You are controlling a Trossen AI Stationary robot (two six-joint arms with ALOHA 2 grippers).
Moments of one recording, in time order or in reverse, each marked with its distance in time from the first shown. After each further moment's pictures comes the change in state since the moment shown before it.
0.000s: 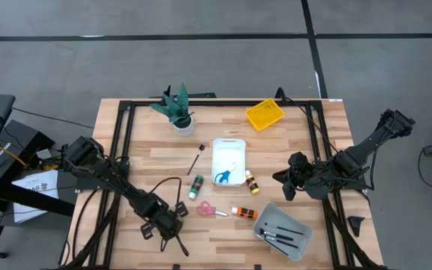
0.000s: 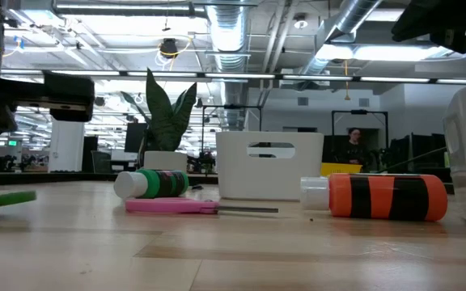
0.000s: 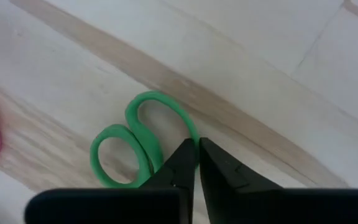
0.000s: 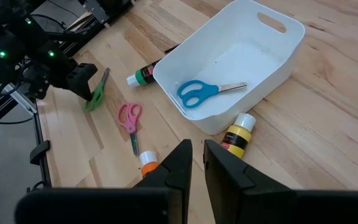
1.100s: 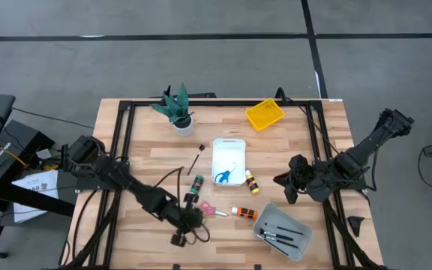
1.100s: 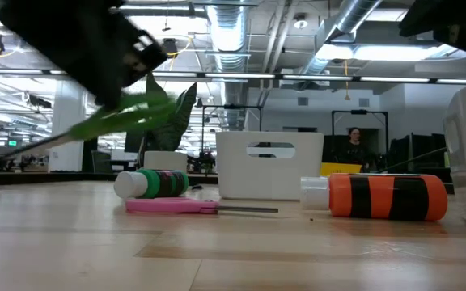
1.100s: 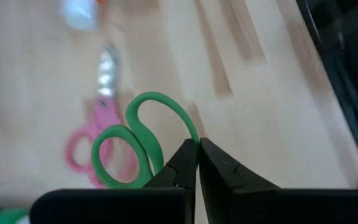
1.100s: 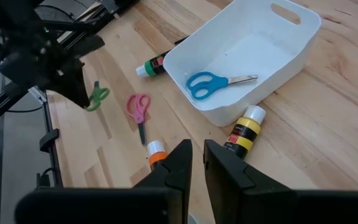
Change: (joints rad) left arm 0.077 0.003 0.184 0.146 -0.137 -0.700; right arm 0.039 0.000 0.000 0.007 -0.015 -0.001
